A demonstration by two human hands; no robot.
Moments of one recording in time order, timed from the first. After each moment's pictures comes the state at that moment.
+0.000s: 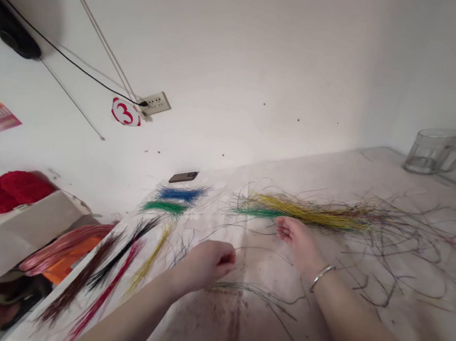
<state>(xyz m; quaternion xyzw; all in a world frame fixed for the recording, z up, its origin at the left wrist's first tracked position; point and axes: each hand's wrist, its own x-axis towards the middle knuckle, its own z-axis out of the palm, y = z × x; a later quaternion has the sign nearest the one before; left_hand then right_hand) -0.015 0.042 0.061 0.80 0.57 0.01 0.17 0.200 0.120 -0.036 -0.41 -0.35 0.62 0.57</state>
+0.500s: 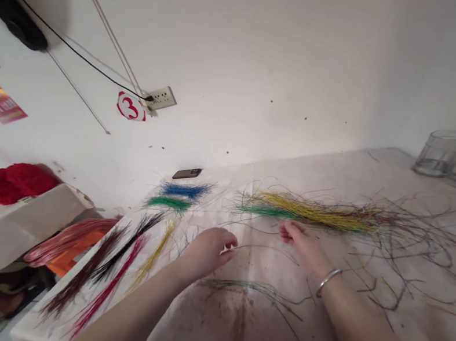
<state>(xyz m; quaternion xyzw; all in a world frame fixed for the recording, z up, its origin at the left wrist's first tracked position) -0.032 0.055 0.051 0.82 0.56 0.03 0.07 0.199 0.116 -0.039 -0.48 -0.49 0.53 0.50</state>
